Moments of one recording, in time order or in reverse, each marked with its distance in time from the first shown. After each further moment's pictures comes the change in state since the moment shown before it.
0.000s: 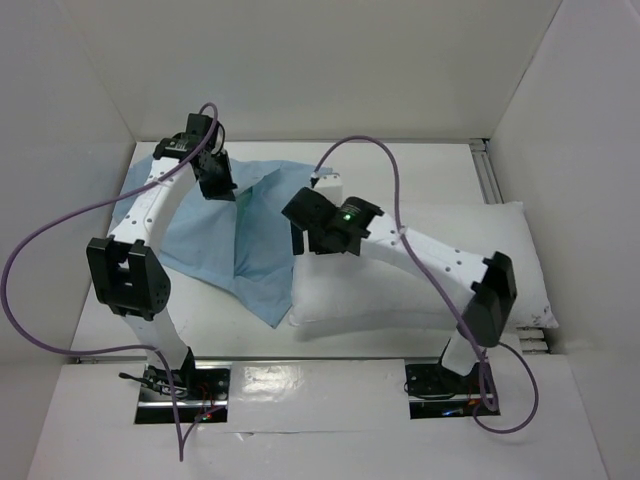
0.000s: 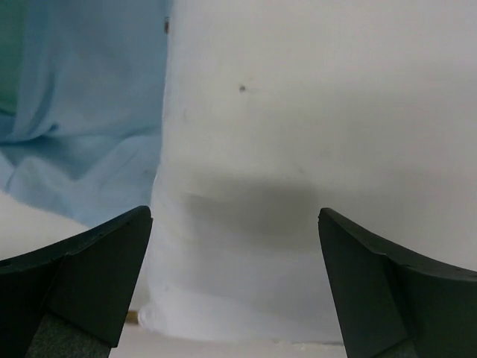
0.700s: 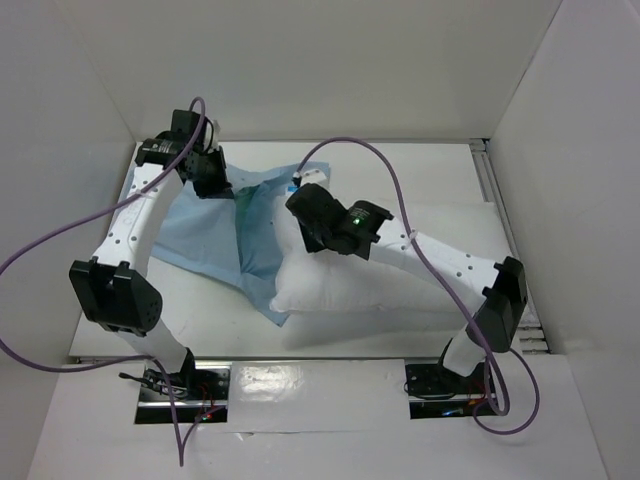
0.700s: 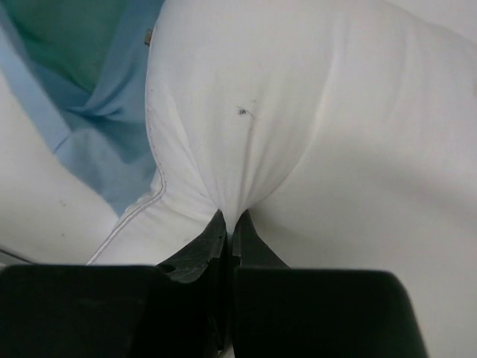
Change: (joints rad) left arm 0.001 -0.113 0.003 -0.055 0.082 0.027; right arm -0.018 -0.037 -0.053 0.199 -0.092 -0.292
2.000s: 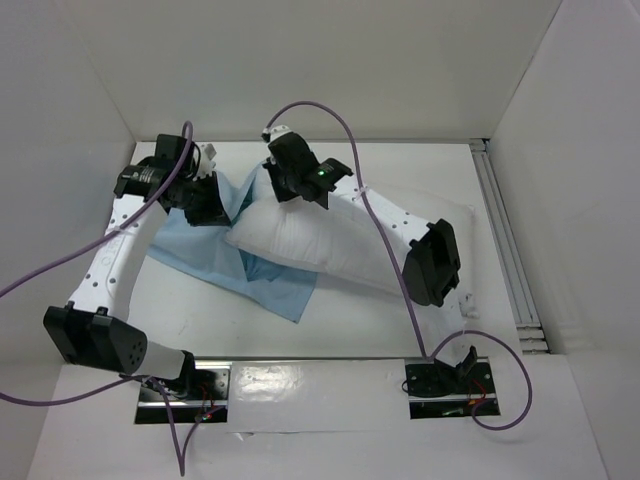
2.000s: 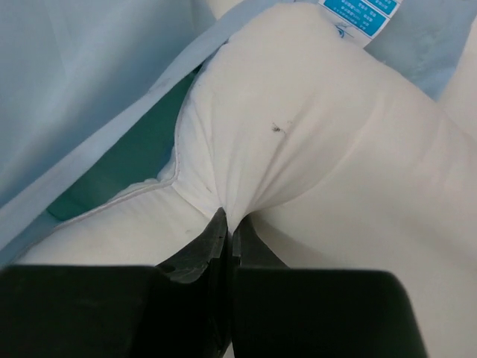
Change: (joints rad) left arm 0.000 -0.240 -0.187 -0.083 0.117 0.030; right arm -0.166 0.455 0.481 0.192 -0.231 -0.267
